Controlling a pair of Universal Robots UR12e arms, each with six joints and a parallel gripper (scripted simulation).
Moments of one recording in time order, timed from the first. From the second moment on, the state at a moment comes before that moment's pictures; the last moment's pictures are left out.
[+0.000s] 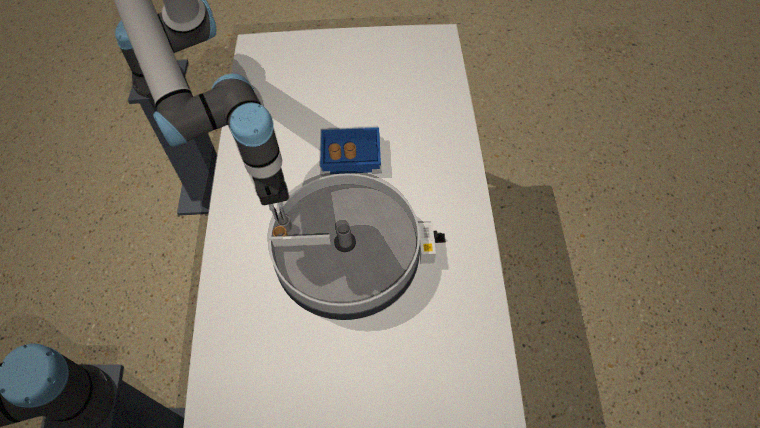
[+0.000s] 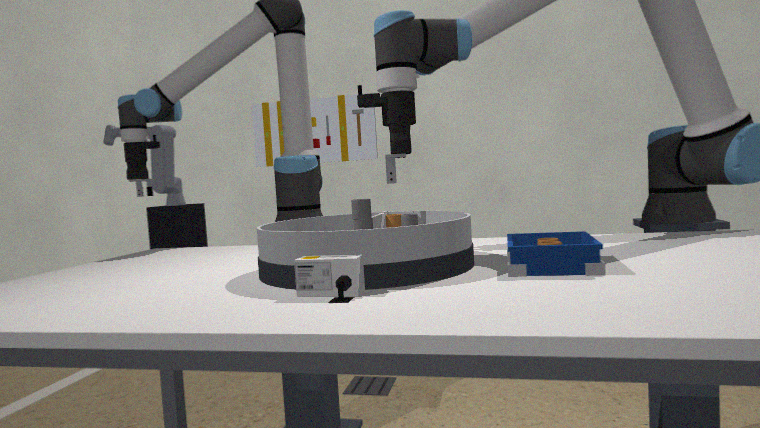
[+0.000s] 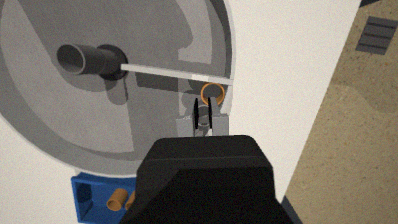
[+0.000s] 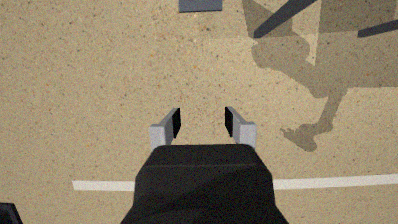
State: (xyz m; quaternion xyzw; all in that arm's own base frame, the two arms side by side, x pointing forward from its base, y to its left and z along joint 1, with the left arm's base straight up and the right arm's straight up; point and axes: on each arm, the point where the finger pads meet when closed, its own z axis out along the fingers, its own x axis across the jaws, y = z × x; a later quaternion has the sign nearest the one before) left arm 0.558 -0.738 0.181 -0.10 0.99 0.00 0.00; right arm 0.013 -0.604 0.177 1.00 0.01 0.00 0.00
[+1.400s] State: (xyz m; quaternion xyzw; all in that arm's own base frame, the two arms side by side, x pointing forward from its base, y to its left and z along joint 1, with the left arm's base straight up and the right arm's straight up) left arm 0.559 -0.737 0.159 -0.10 0.99 0.00 0.00; right arm 0.013 -0.604 0.177 1.00 0.01 0.00 0.00
